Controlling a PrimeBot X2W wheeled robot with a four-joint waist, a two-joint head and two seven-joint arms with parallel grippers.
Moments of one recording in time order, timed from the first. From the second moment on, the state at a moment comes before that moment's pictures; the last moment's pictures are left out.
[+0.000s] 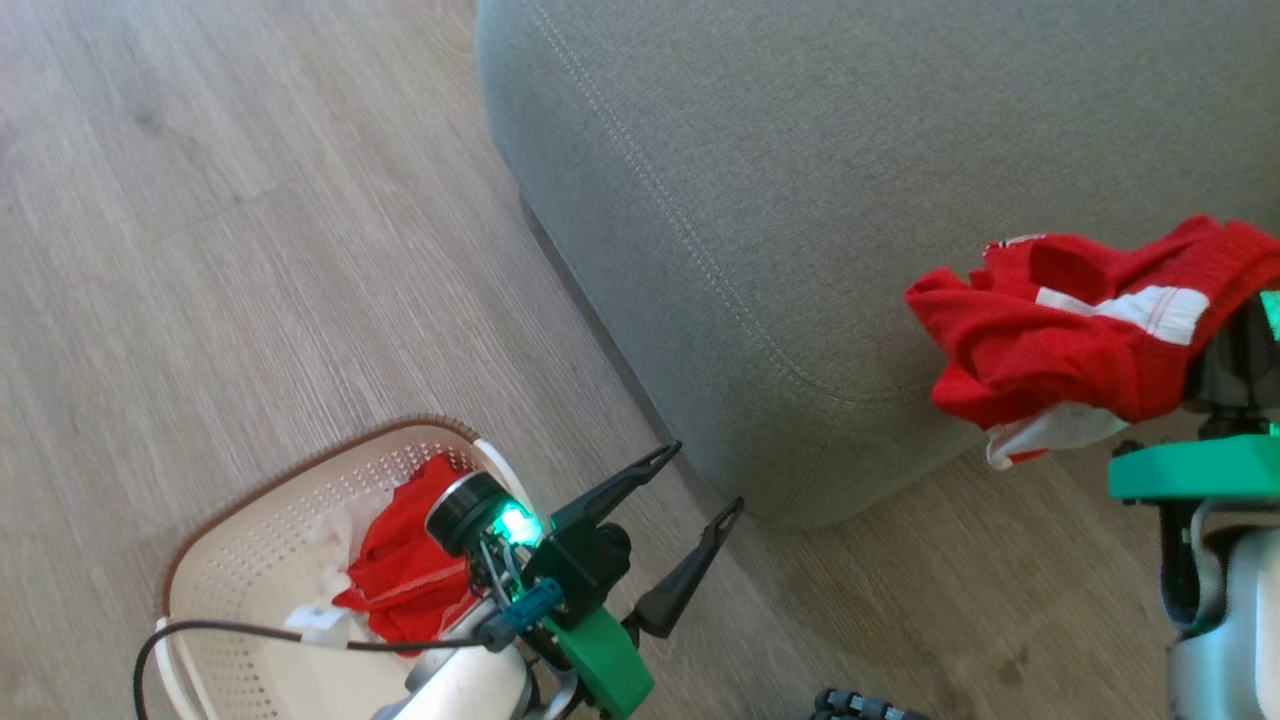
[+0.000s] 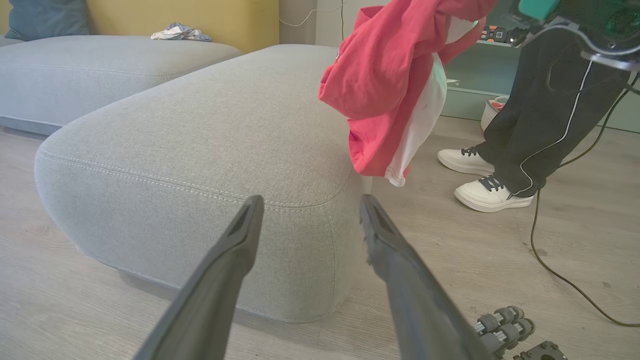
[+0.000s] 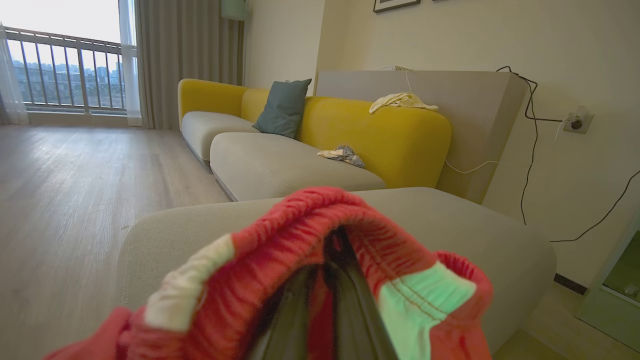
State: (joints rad) left arm -0.23 0.11 -0.65 0.21 -0.11 -0.13 -0.26; right arm -0.18 -0.05 -0.25 0.03 0.02 0.13 -0.26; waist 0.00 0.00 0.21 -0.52
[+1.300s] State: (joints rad) left arm -0.51 0.29 -0.71 0.11 -0.11 -0.13 -0.26; right arm -1.04 -0.37 -0.42 0.61 0.07 0.13 -0.26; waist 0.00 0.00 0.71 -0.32
